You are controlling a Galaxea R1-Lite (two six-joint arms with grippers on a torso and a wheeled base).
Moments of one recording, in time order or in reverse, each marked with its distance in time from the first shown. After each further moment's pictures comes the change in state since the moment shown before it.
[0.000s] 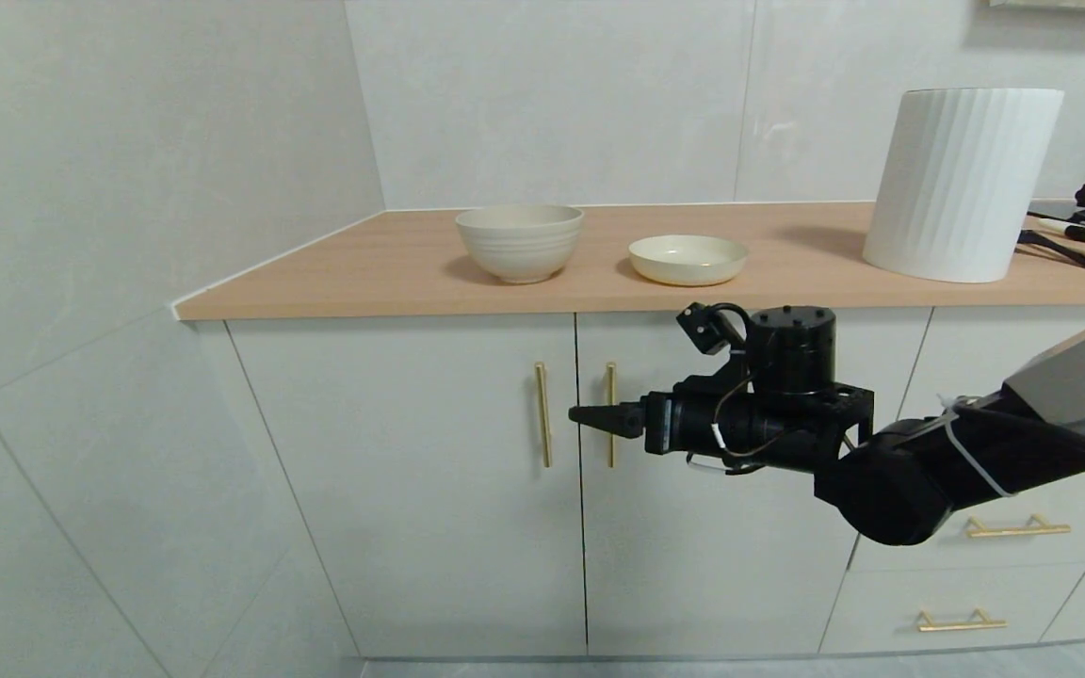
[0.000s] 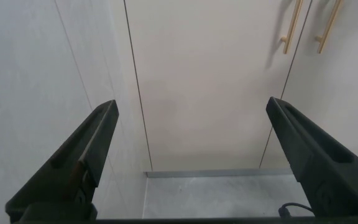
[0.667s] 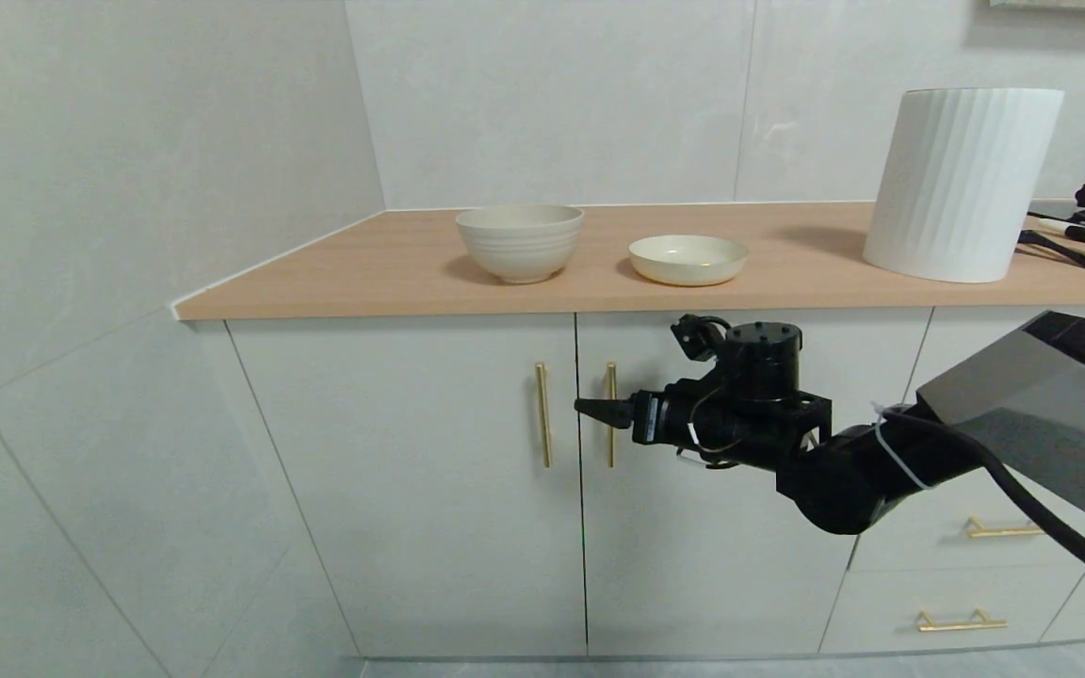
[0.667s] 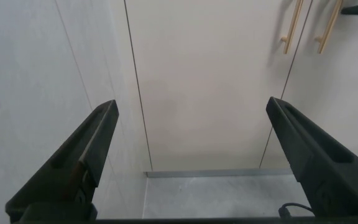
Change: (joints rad) left arm 0.000 0.000 0.000 0.000 0.000 0.000; right arm -0.023 0.139 -0.099 -0.040 -0.122 0.010
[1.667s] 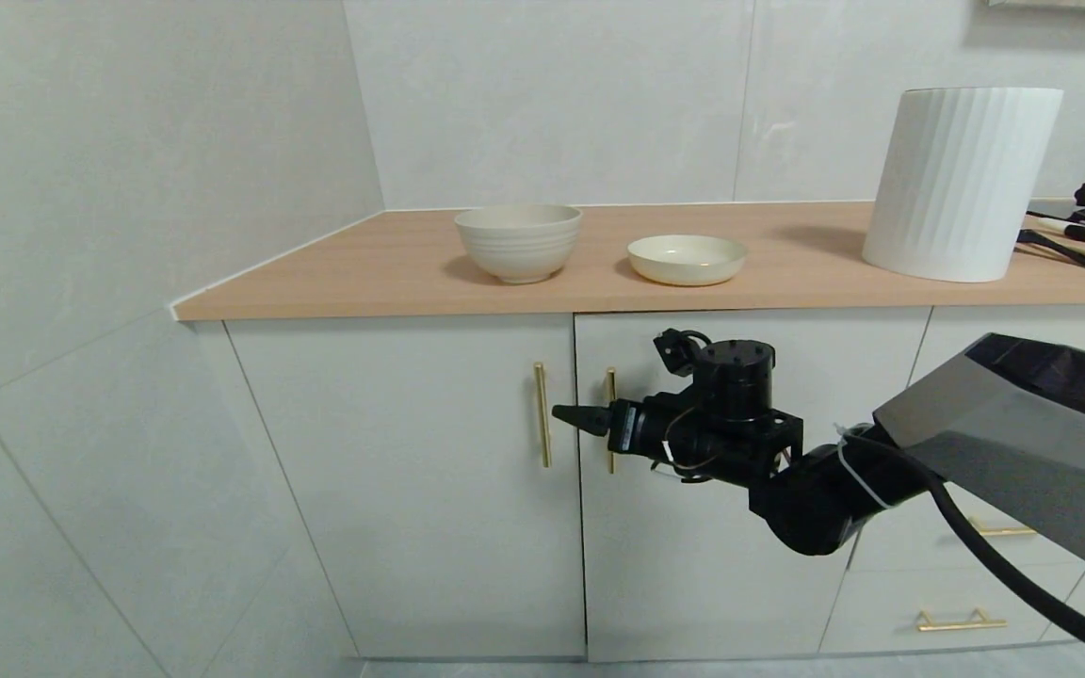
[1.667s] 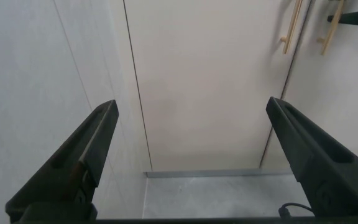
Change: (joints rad) left arm 0.000 0.000 0.000 0.000 0.000 0.000; right arm 0.074 0.056 -0.016 -0.073 -0.009 0.135
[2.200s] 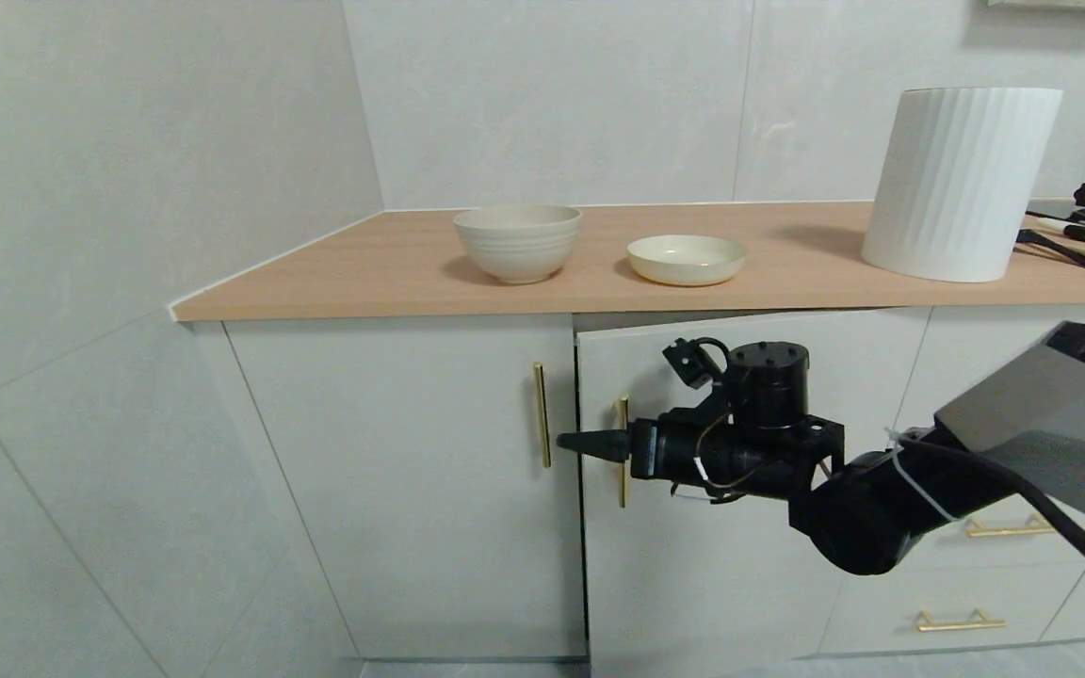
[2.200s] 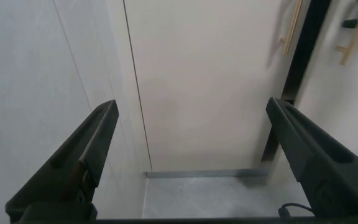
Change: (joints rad) left arm 0.000 0.000 0.000 0.000 0.000 0.000; right arm 0.005 -0.129 0.162 0.008 0.189 0.001
